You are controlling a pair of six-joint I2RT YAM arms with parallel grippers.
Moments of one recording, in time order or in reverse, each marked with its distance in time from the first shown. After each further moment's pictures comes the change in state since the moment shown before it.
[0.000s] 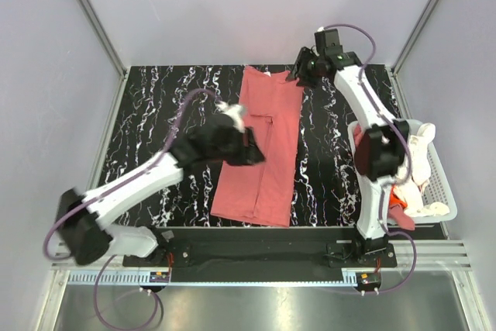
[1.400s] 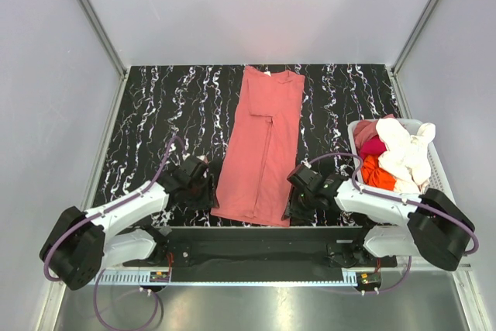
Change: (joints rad) left arm 0.259 -0.268 -0.610 -0.100 -0.046 0.011; right arm 0.628 -0.983 -1.633 0.220 0.116 0.608
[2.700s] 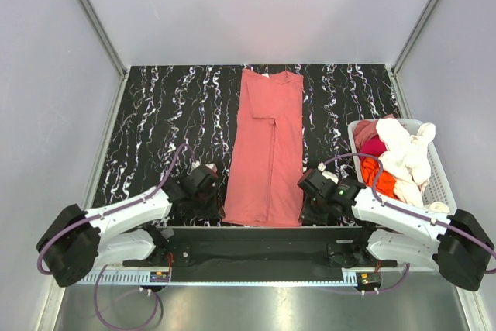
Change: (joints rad) left arm -0.167 -0.031 -0.032 0.031 0.010 -0.122; right arm 0.019 -0.194 -0.016 -0.211 0.150 0.022
